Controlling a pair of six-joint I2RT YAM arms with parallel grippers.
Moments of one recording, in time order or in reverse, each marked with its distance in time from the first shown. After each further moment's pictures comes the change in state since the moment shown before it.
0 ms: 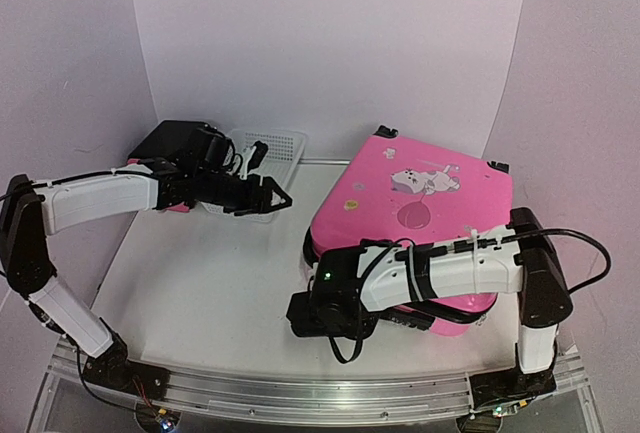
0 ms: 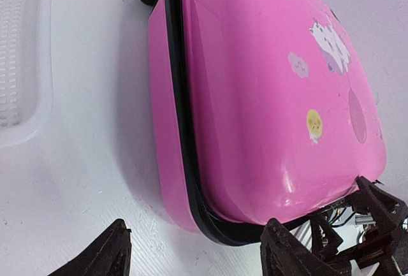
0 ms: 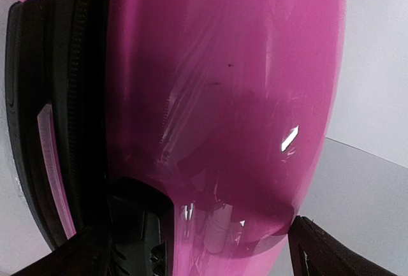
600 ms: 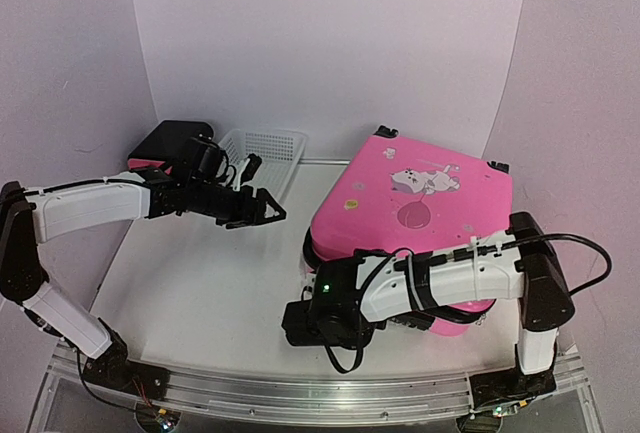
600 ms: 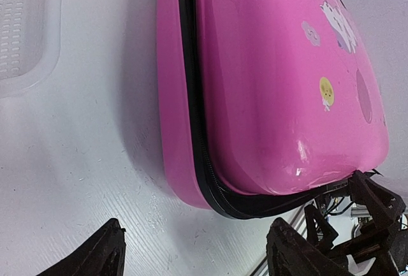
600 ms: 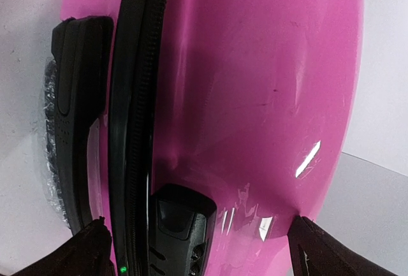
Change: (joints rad) left arm 0.000 -0.069 -0.095 -0.036 0.018 -0.028; right arm 0.035 0.000 -0.012 0.076 -0.040 -0.034
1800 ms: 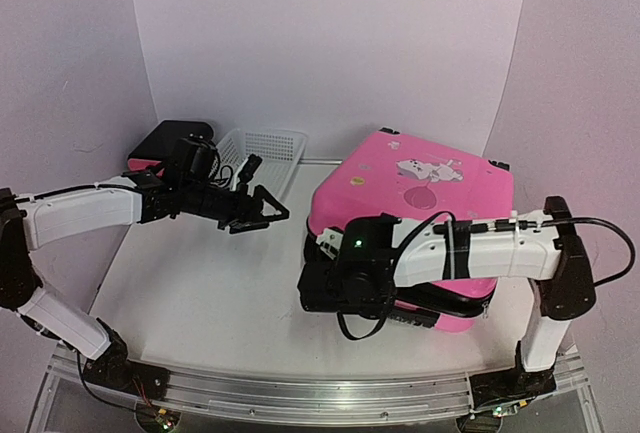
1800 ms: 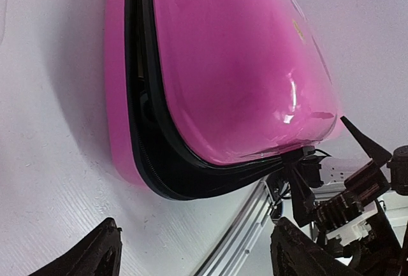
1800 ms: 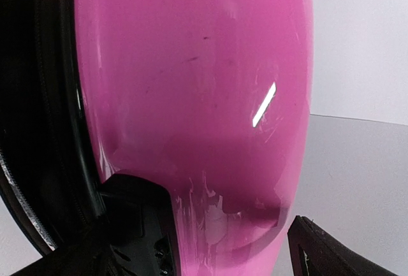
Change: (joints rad) left arm 0.005 -0.055 -0.044 0.057 0.177 -0.094; right arm -0.069 -0.116 0.026 -0.056 0.088 0.120
